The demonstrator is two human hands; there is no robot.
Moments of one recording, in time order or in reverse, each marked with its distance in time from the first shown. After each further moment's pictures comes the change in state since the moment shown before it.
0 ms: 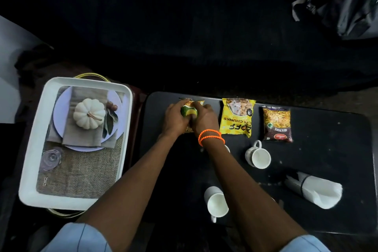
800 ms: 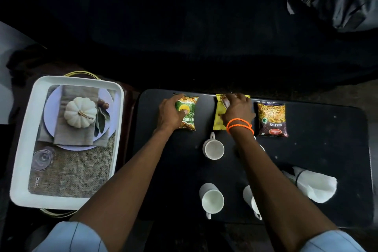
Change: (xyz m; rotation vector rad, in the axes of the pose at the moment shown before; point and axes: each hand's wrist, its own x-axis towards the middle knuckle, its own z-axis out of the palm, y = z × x) left_hand 0.003 0.009 0.001 0.060 0.039 0.011; right_hand 0.014 0.081 -0.067 -0.186 0.119 0.240
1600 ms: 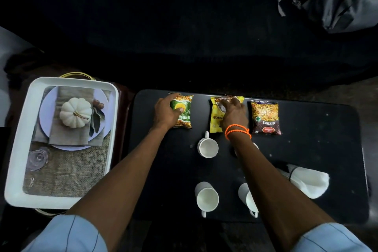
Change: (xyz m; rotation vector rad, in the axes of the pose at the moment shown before) left_hand 0.003 0.002 0.008 -0.038 0.033 0.002; right_hand -0.010 0.025 0.007 0.013 -0.044 -0.072
